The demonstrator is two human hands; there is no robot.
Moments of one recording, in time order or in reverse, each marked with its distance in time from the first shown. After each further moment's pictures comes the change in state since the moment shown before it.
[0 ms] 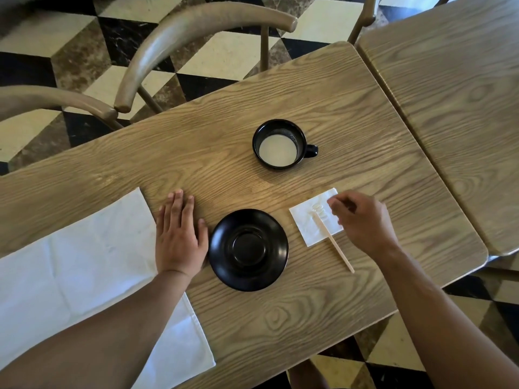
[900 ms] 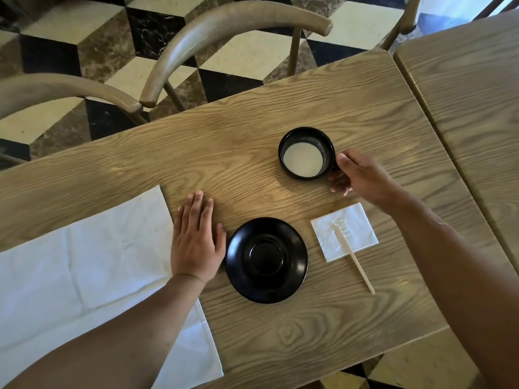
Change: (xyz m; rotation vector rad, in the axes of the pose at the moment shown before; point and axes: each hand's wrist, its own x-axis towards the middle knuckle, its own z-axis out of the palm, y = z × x) left_hand 0.001 0.004 -0.005 0.008 -0.059 -0.016; right_hand 0.110 -0.049 0.021 0.251 -0.359 -0.055
